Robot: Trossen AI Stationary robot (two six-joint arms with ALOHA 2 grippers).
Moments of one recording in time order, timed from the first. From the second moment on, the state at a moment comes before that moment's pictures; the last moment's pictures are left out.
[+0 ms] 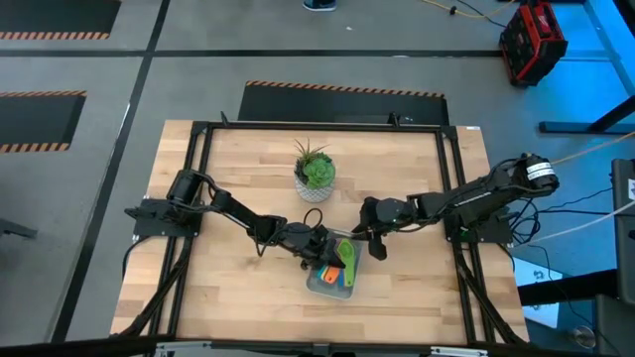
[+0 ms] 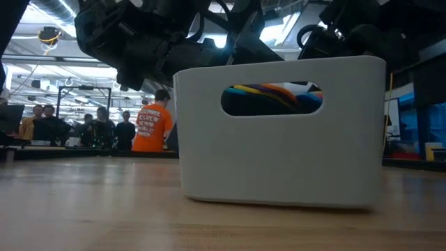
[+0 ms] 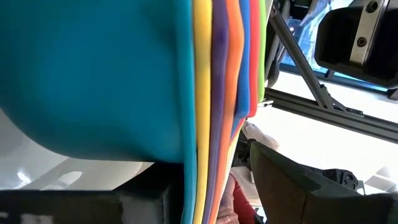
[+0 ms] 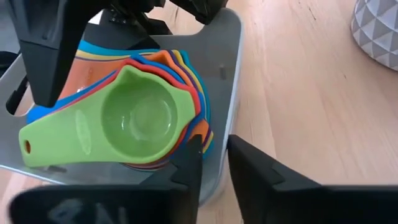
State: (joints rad) left arm -0.23 2.02 0.93 0.76 0.15 -1.75; right arm 0.14 1.42 0.54 0.21 -0.06 0.29
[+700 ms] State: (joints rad) left arm -0.23 2.02 0.93 0.76 0.14 -1.73; right arm 0.14 1.43 0.54 0.22 -0.05 0.28
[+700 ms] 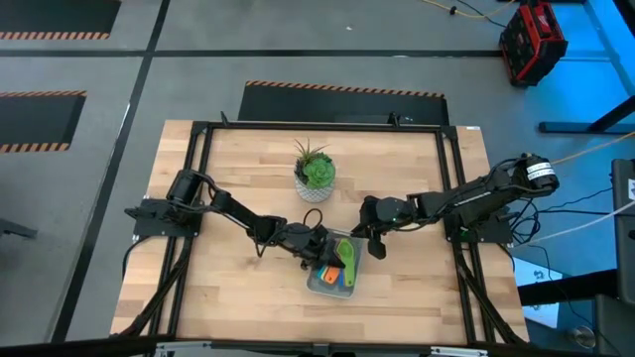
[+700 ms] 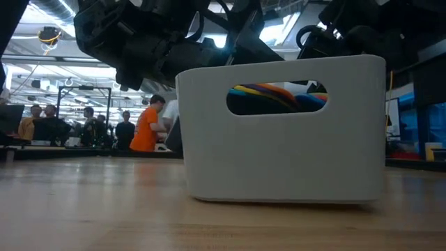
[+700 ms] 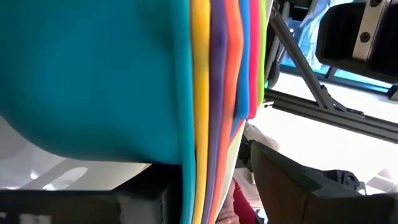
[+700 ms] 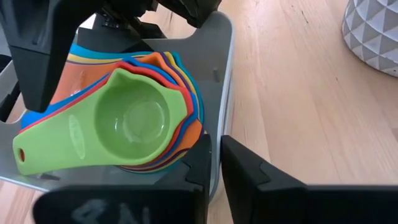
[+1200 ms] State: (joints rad) left arm -0.24 2.02 0.93 0.77 0.07 -1.72; right arm 0.14 1.43 0.54 0.22 -0.05 0.28
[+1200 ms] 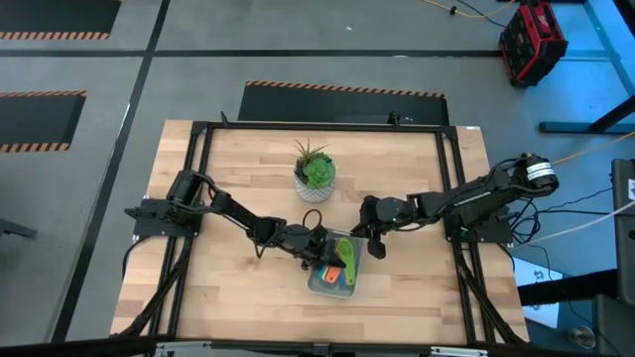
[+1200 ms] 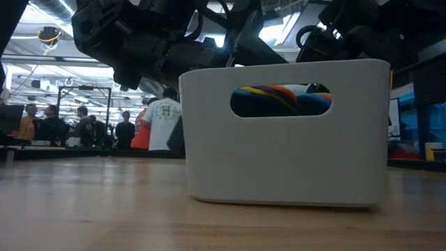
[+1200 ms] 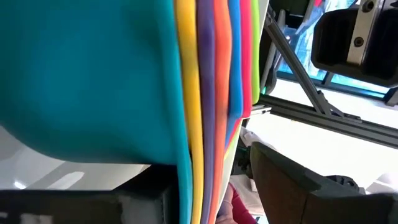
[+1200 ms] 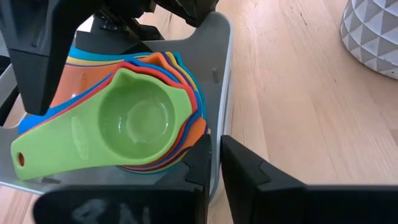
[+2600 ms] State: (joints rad) left arm -0.24 2.02 0.94 0.77 0.11 -1.74; right arm 0.14 1.43 0.54 0.22 -0.05 0.28
